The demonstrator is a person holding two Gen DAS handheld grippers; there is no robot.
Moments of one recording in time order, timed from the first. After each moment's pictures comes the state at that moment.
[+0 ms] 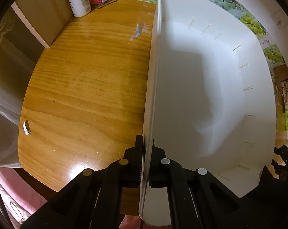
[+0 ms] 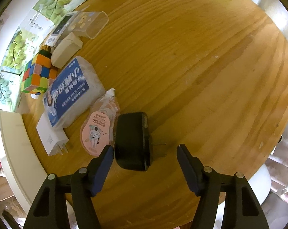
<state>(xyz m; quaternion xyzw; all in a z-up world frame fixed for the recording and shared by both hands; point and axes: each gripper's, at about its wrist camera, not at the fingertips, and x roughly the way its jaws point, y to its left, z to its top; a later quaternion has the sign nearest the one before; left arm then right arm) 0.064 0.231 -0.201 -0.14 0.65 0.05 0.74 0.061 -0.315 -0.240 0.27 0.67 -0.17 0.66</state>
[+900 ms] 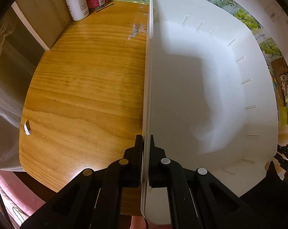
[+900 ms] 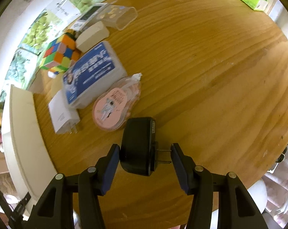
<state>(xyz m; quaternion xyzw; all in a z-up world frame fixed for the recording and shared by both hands) 0.045 0.222 -0.199 -0.12 0.64 0.04 0.76 0.061 -0.266 -0.224 0.24 0.66 -0.11 0.70</state>
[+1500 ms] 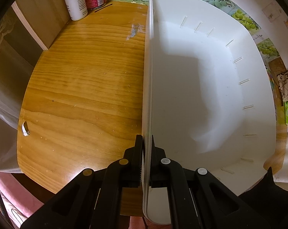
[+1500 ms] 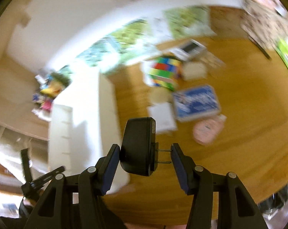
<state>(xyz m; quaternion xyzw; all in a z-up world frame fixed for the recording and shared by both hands) 0.040 0.226 -0.198 -0.13 0.63 0.03 0.76 0.080 -0.168 -0.101 0.17 0.58 0.08 0.79</state>
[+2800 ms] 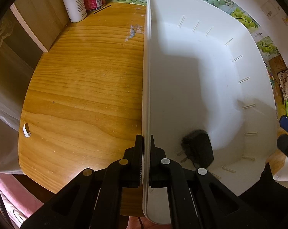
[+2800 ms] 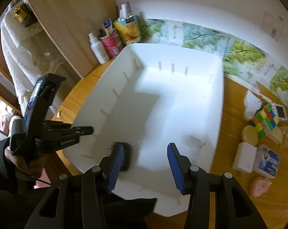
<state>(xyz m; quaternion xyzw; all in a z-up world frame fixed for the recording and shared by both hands) 0.045 0.220 -0.200 -0.12 0.63 0.04 0.76 0.069 0.007 -0.111 -0.06 0.55 0.29 0.78</state>
